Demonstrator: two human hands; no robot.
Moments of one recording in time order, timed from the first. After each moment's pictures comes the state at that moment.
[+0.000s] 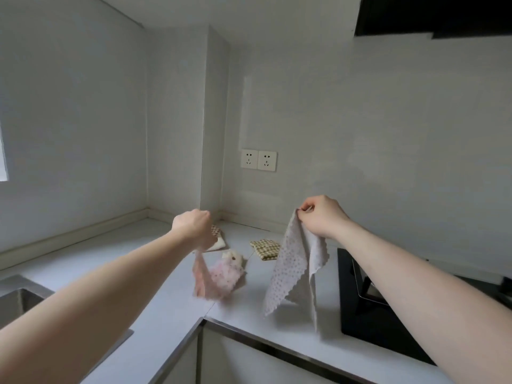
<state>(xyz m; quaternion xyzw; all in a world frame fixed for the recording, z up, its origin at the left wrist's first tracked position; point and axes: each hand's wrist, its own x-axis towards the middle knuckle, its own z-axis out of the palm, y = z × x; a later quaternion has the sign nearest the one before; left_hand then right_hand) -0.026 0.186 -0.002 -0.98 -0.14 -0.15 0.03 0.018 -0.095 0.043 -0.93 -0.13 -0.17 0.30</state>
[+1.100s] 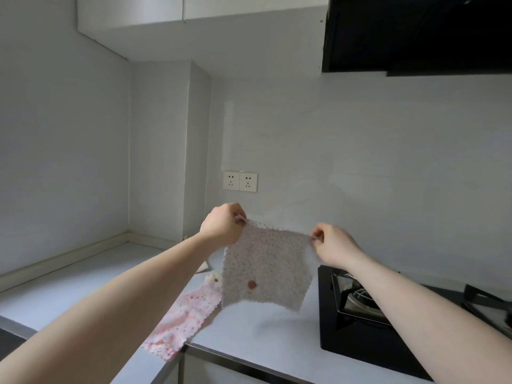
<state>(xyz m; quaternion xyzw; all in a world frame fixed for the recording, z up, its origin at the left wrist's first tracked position) -0.023 0.104 0.051 -0.92 0.02 -0.29 -0.27 0.005 -0.169 0.037 -0.95 -0.12 -0.21 0.20</state>
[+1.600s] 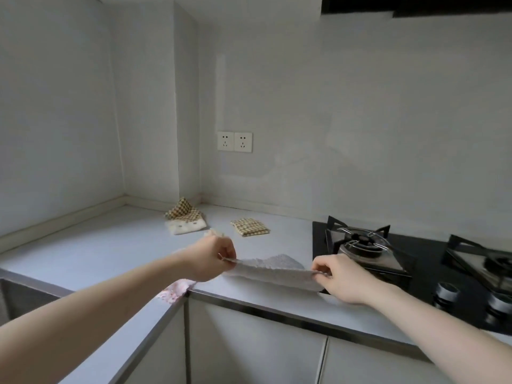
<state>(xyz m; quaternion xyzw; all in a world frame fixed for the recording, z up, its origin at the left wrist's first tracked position) -0.100 0.116 -0.058 -0.97 0.11 -0.05 -0.20 -0.074 -0.214 -0.080 -0.97 -0.21 -0.05 0.15</state>
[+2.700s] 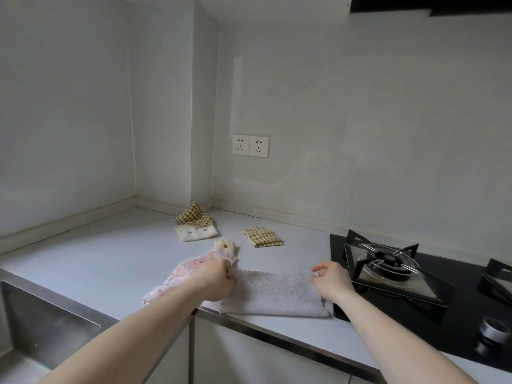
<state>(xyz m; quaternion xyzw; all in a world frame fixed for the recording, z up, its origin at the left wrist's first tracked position) -0.036 0.134 -0.126 -0.99 -0.06 -0.07 -0.11 0.041 -0.159 -0.144 -0.93 0.02 -0.07 0.36</state>
